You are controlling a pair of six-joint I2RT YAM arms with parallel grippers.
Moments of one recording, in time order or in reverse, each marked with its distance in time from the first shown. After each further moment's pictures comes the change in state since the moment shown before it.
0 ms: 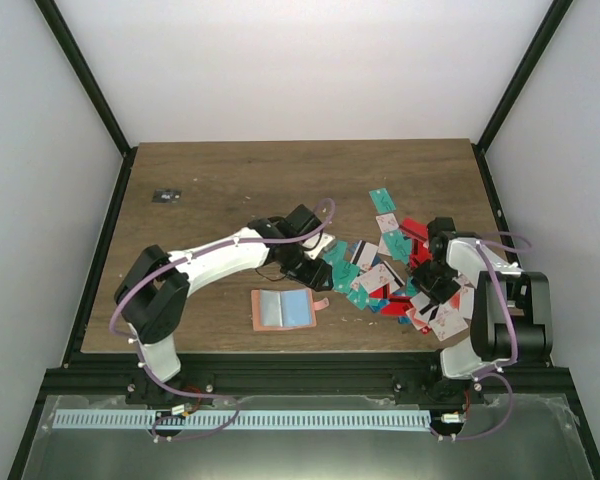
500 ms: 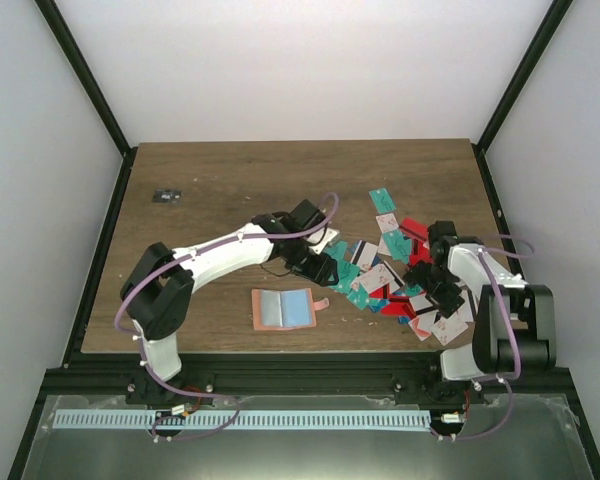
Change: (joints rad) left arm 0.000 0.034 0.075 -0.006 0.008 -0.020; right arm 0.022 -0.110 -0.014 -0.043 -0.007 0.012
